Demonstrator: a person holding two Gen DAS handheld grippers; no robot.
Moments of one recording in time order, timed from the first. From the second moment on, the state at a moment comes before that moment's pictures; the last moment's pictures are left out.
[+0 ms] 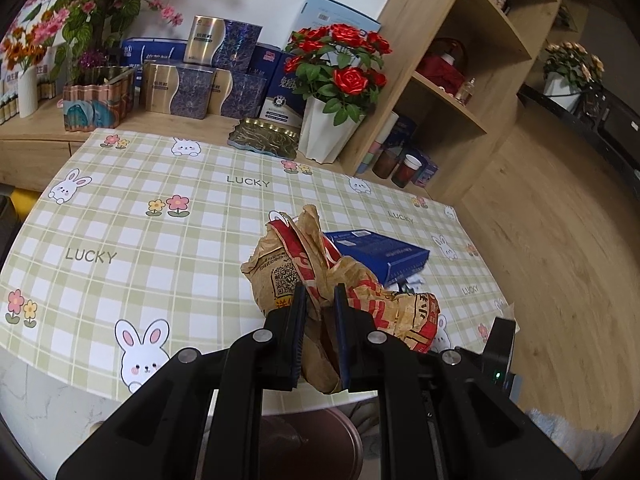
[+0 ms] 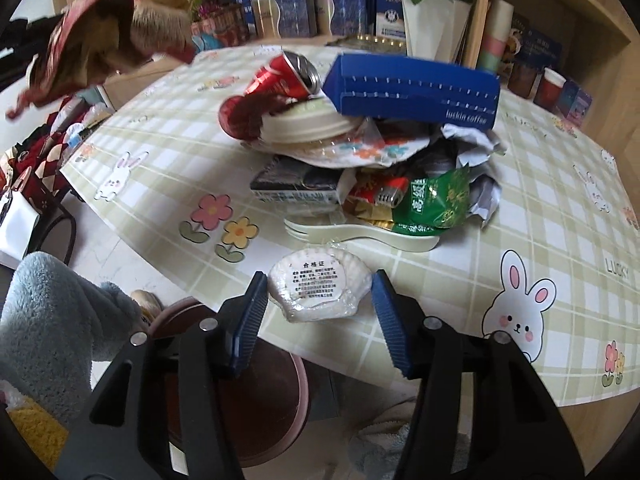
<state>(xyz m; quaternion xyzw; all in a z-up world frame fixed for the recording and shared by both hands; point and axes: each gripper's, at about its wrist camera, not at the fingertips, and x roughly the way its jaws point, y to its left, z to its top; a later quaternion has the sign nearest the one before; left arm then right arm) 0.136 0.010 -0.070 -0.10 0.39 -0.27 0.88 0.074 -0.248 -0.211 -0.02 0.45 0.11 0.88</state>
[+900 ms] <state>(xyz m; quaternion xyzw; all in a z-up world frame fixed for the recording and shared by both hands) 0.014 -0.016 -0.211 0.02 0.48 -0.31 0.82 0.001 -0.230 -0.179 -0.03 0.40 0.12 0.91</state>
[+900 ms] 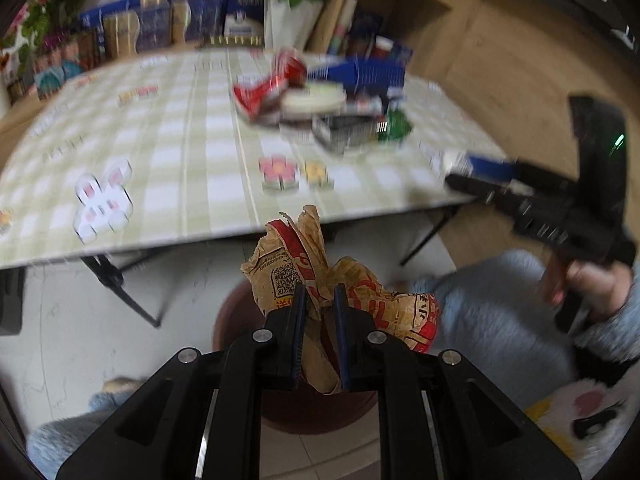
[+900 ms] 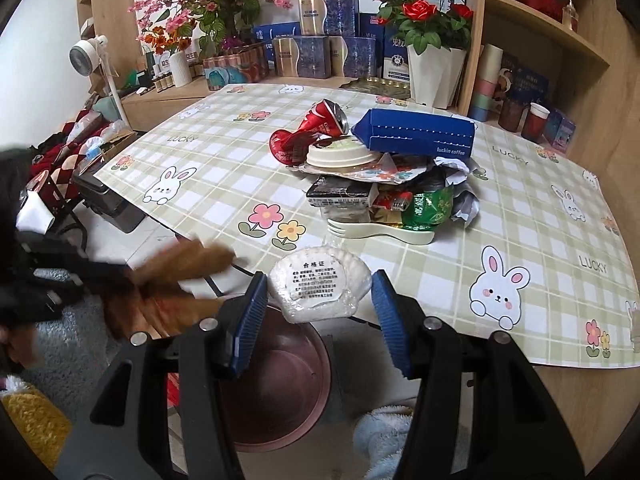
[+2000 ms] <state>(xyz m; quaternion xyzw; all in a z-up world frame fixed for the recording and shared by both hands) 0.050 -0.076 -0.314 0.00 0.58 -0.34 0.74 0.003 -0.253 -0.245 0.03 0.46 0.12 0.88</state>
